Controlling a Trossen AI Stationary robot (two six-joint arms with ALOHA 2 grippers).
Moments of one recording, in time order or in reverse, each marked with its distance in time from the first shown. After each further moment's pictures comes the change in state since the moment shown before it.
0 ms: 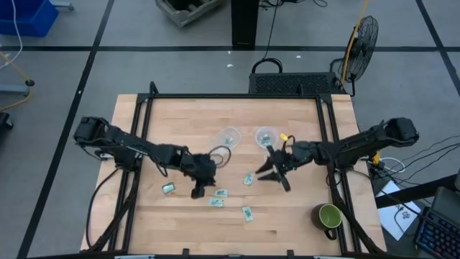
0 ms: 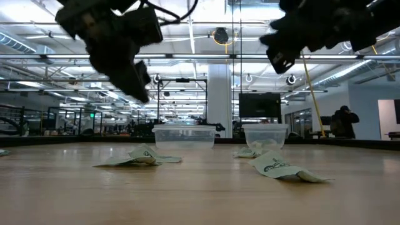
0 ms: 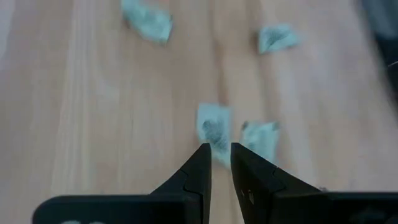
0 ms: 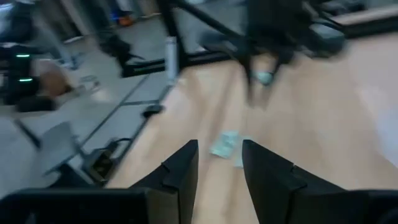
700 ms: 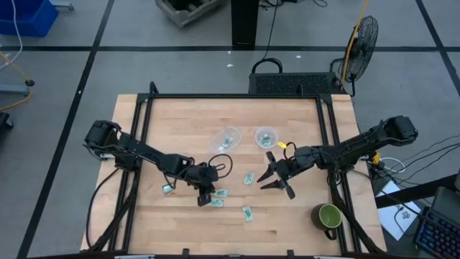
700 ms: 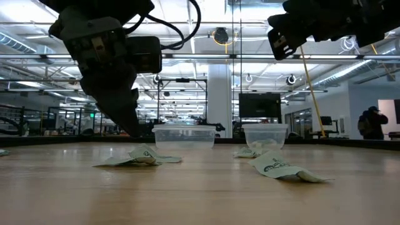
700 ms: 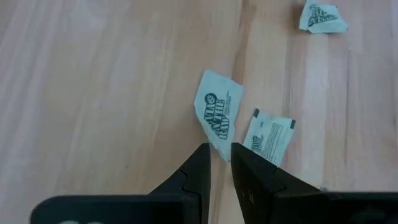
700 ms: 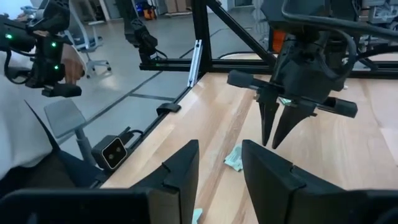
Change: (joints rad) left arm -0.076 0.133 0.000 0.049 -0.059 -0.310; right arm 0.080 0.004 0.001 0.049 0.003 -0.154
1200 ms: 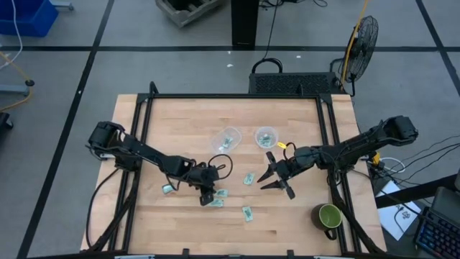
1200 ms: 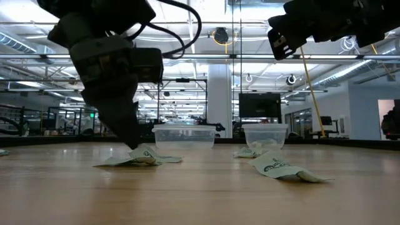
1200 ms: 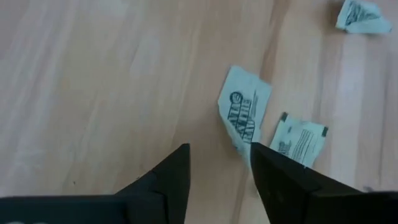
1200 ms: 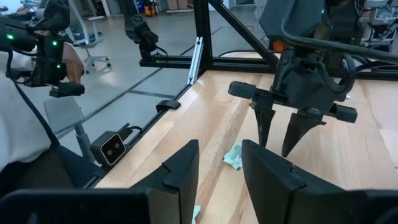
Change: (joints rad) left arm -0.003 0.047 0.000 0.013 -0.061 -0.050; right arm 0.000 0.000 0.000 -0.009 -0.003 -0.023
